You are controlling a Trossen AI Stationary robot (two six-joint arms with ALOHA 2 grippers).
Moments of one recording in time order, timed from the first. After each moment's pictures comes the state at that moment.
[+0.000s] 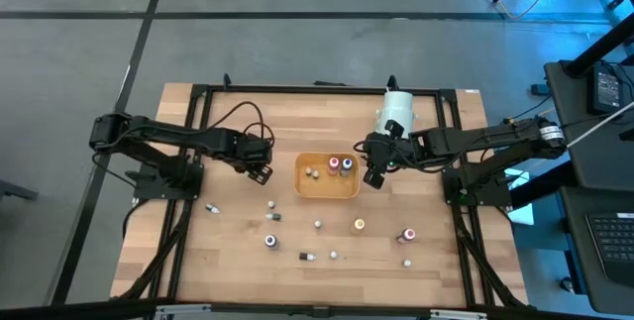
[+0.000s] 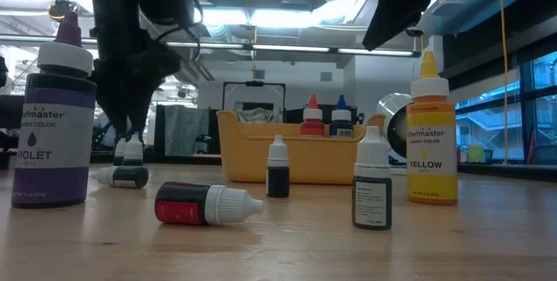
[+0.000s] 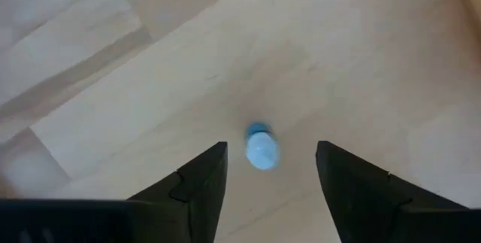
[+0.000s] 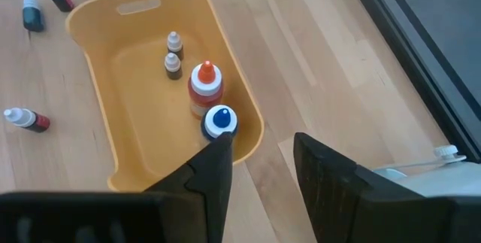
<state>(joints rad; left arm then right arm) 0.09 1.32 0.79 -0.86 -0.14 -0.96 0.11 1.33 1.14 -0.77 0.43 0.33</state>
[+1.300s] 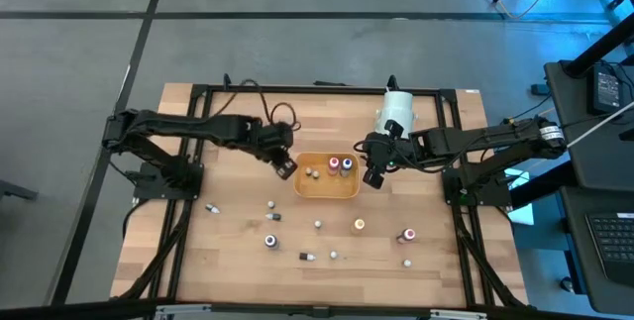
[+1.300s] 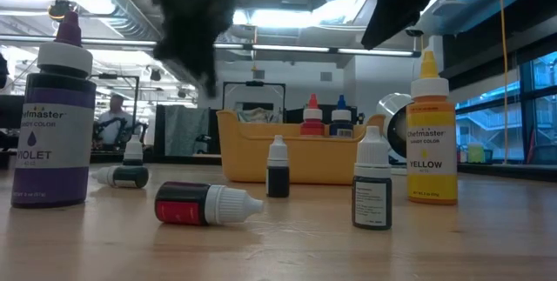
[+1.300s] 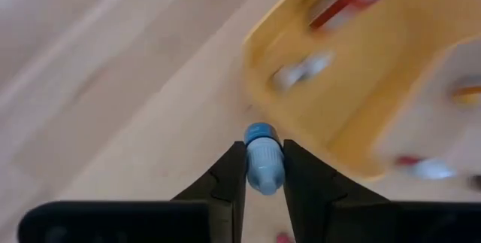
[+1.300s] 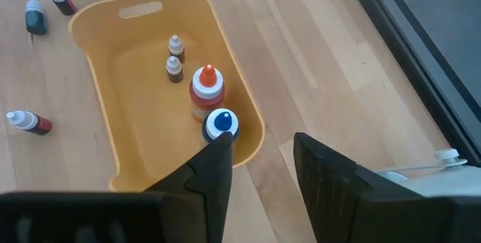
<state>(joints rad) 0.10 1.44 1.13 -0.79 -0.11 -0.65 0.11 1.33 1.14 -0.76 0.43 0.33</state>
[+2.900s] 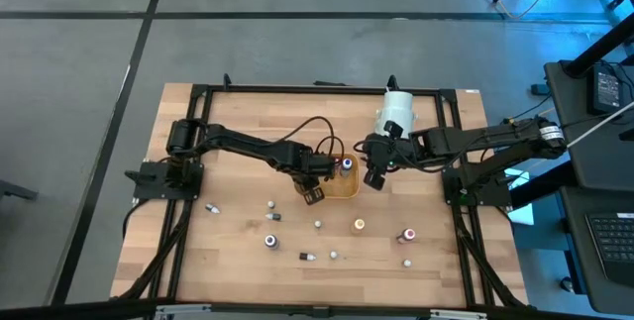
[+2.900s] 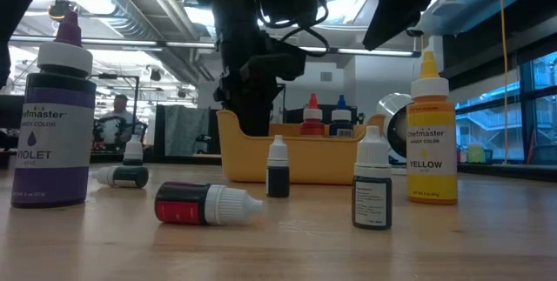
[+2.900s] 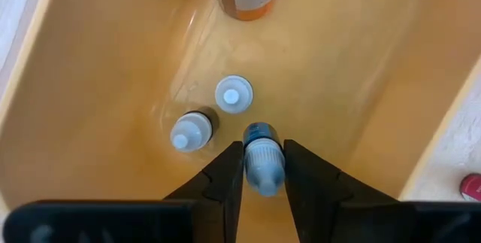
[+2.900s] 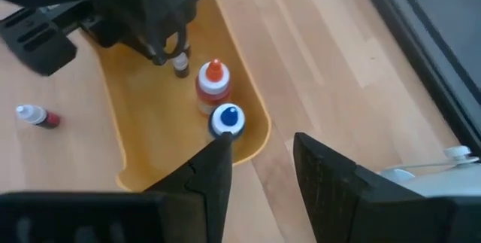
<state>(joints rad) -0.01 1.96 1.43 -0.77 -0.14 -0.46 0.11 1.33 1.14 -0.77 0.39 0.33</state>
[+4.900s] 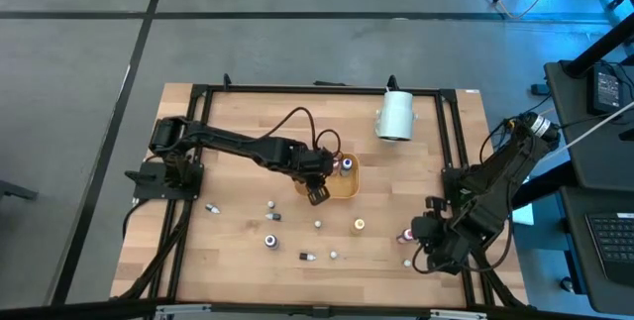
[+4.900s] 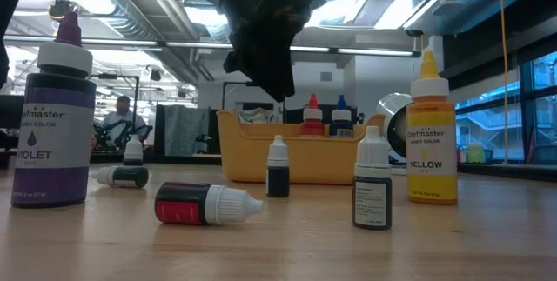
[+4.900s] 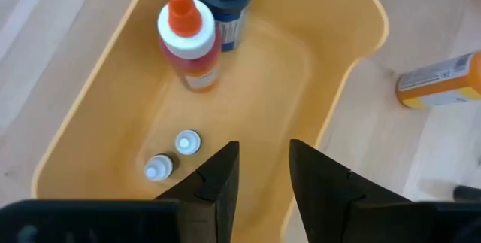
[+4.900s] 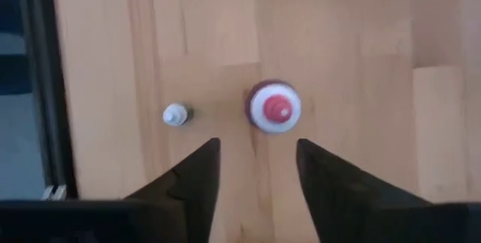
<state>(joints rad) -0.04 1.83 1.42 -0.66 -0.13 -0.49 0.91 1.34 1.04 -1.06 0.24 1.00</state>
